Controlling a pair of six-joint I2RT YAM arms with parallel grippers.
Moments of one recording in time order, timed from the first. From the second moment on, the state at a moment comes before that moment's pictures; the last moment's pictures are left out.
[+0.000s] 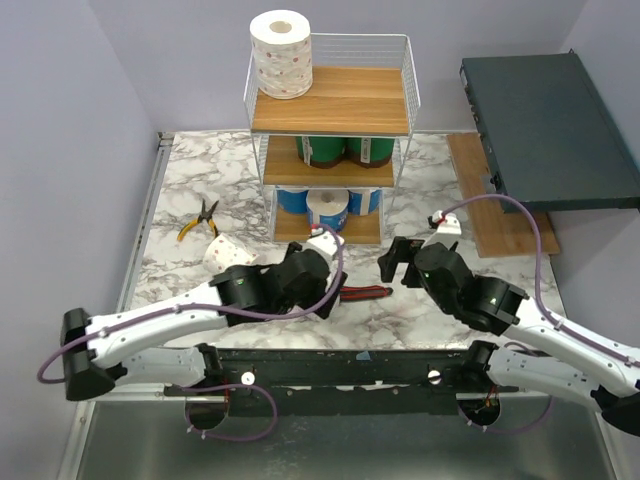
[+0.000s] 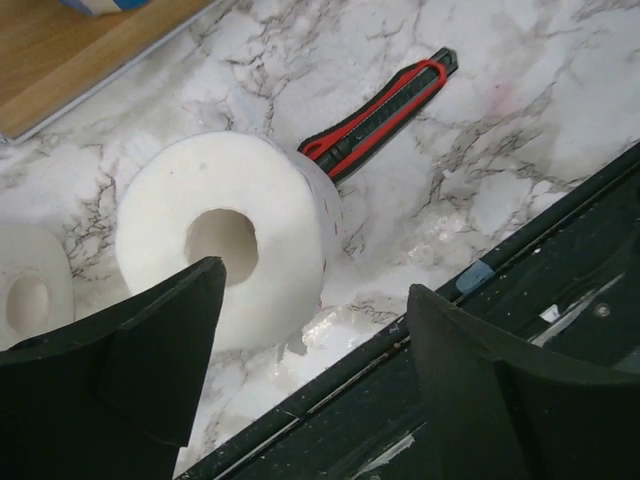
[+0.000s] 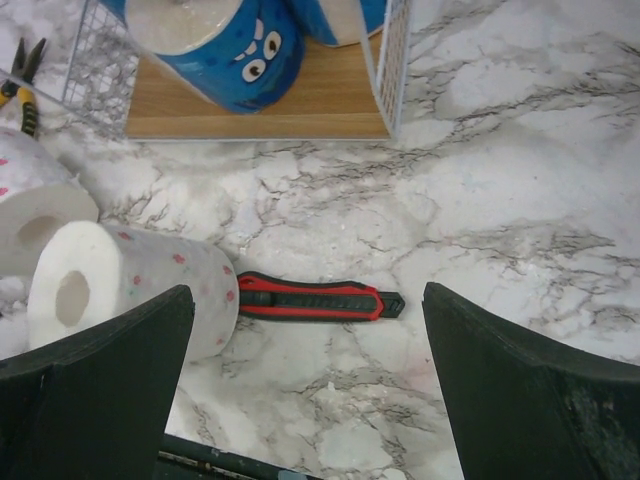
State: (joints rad) left arm -1.19 1.16 1.00 -0.69 -0.35 -0.43; right arm 0.97 0.83 0.77 -0.53 0.62 0.72
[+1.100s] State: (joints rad) left arm -1.19 0.12 0.56 -0.93 -0.87 -1.08; right arm 1.26 1.58 1.32 -0.52 0.23 0.16
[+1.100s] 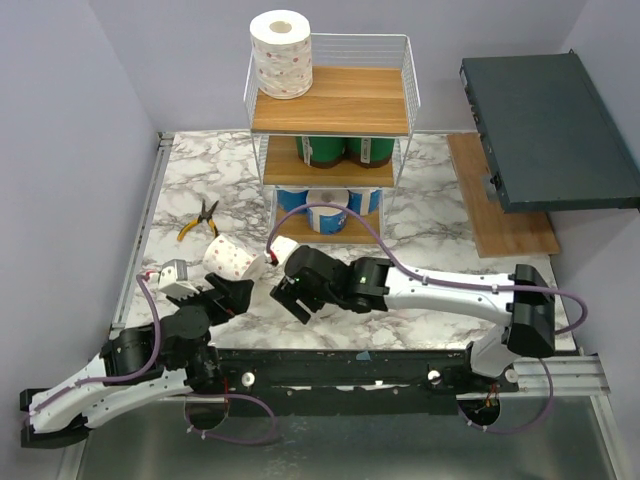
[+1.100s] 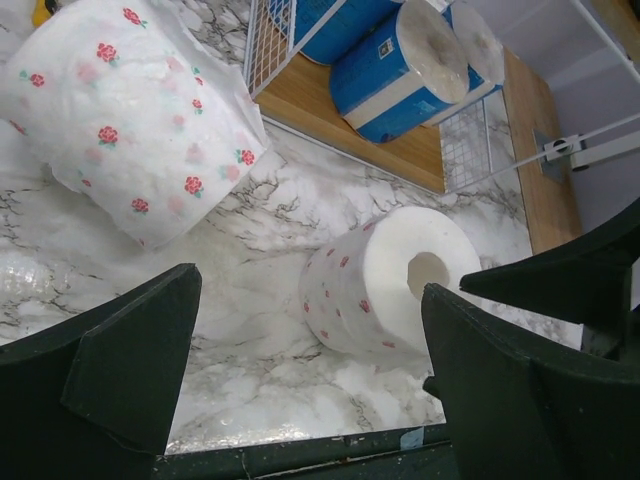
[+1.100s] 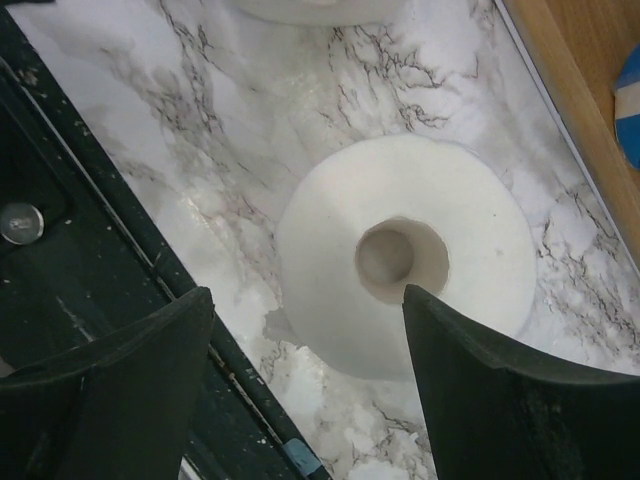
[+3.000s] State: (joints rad) left arm -1.19 0.20 0.54 -0.65 -0.89 -0.83; right arm 1.30 1.48 2.13 -0.65 0.70 -0.04
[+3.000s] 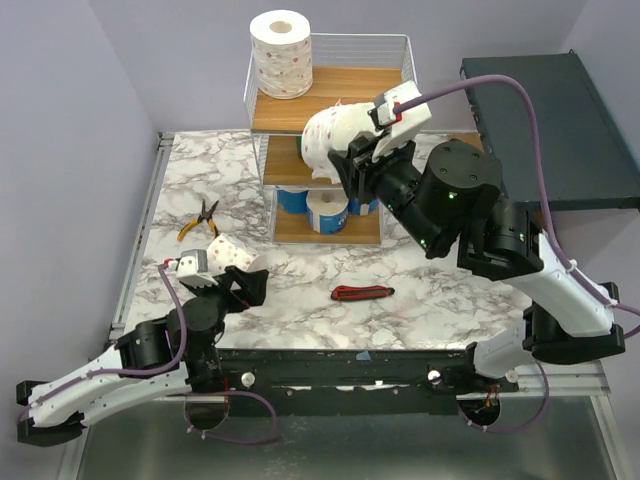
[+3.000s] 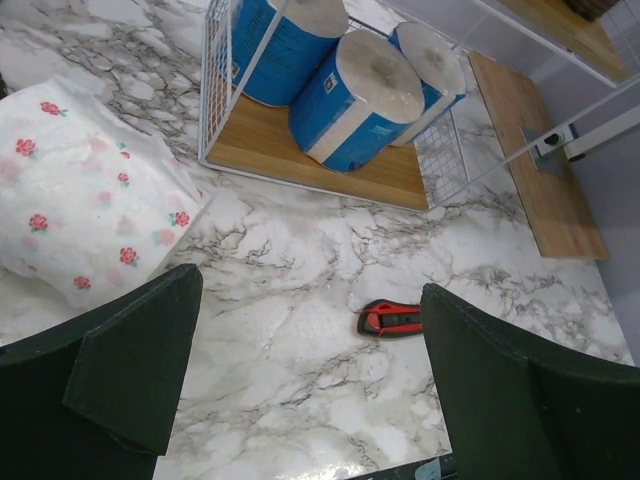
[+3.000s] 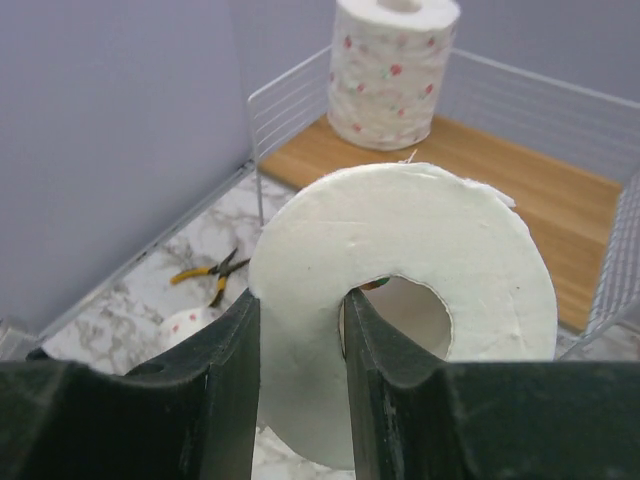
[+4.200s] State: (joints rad) left arm -1.09 0.53 0.64 -0.30 -0.66 -0.56; right arm 1.03 1.83 2.48 -0.46 0.74 -0.23
